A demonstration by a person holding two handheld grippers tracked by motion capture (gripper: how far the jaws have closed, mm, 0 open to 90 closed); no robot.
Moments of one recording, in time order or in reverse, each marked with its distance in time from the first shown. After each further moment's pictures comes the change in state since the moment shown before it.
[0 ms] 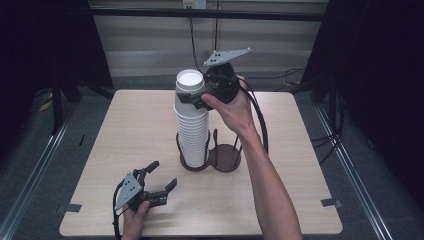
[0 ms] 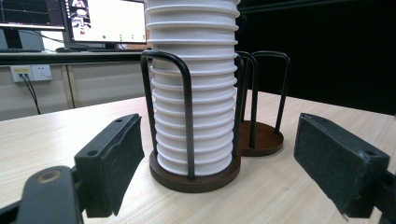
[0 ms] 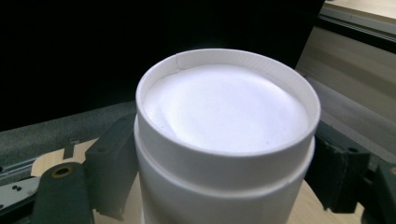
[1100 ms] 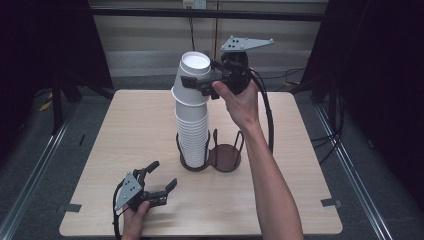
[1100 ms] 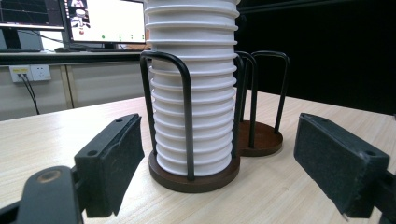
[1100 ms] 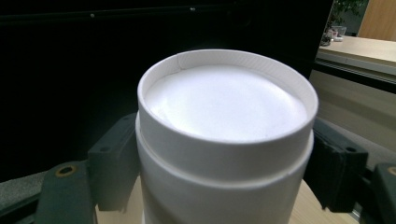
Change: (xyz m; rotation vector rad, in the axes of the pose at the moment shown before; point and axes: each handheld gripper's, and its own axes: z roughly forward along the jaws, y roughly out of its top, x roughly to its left) left arm 0.000 0.000 0.000 -0.001 -0.002 0.000; right arm -0.002 0.019 -0.029 -0.196 0.033 0.041
